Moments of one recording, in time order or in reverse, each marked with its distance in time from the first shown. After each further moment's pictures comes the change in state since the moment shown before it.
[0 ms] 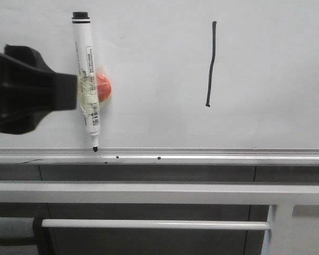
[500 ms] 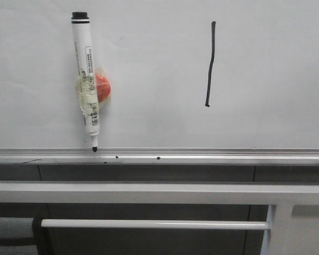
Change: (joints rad) left arm -0.002 -0.347 0.060 -0.084 0.039 0.441; right arm 0.000 0.000 0.064 -0.013 -0.157 0.054
